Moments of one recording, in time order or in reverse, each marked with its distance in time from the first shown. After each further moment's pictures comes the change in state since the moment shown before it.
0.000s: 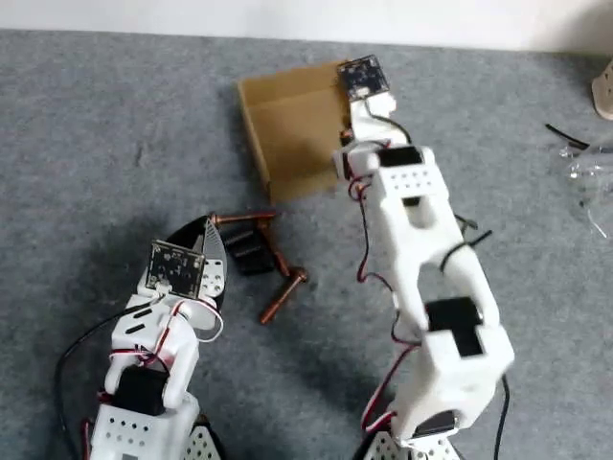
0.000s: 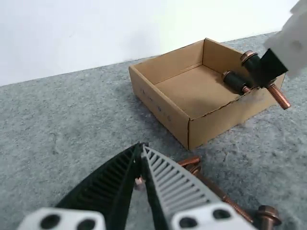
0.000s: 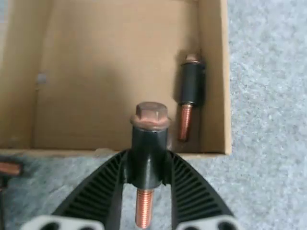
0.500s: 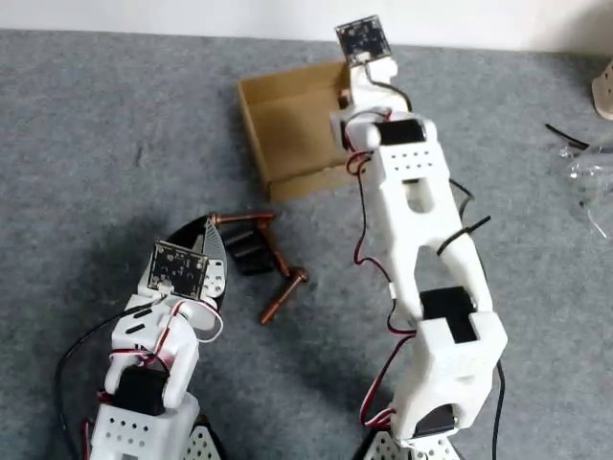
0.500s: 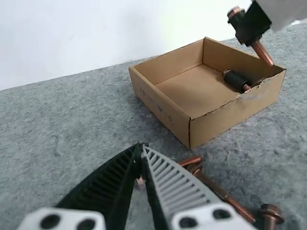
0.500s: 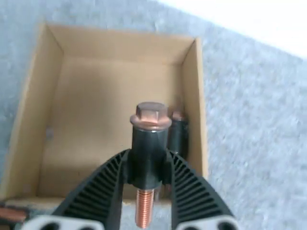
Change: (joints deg) left arm 0.0 0.0 0.0 0.0 -1.1; right arm -0.2 3.9 -14.2 1.3 0.0
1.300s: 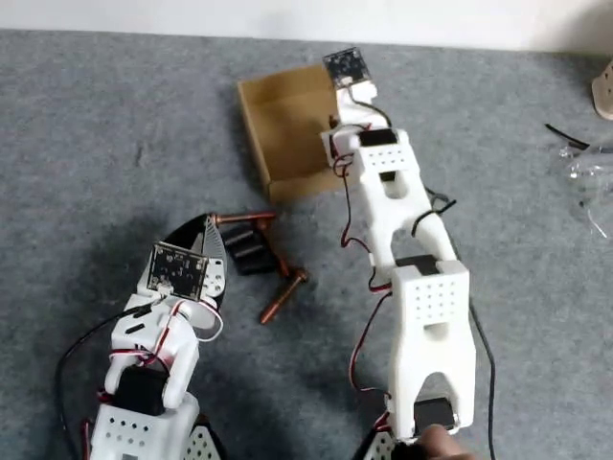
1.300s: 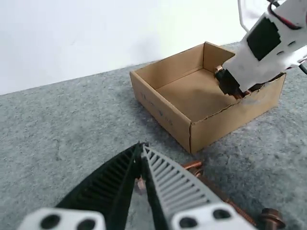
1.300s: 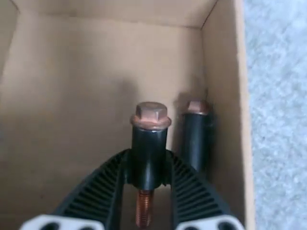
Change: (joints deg) left arm 0.0 0.0 0.0 -1.0 -0.2; right arm 0.0 24.9 -14.7 -3.3 0.0
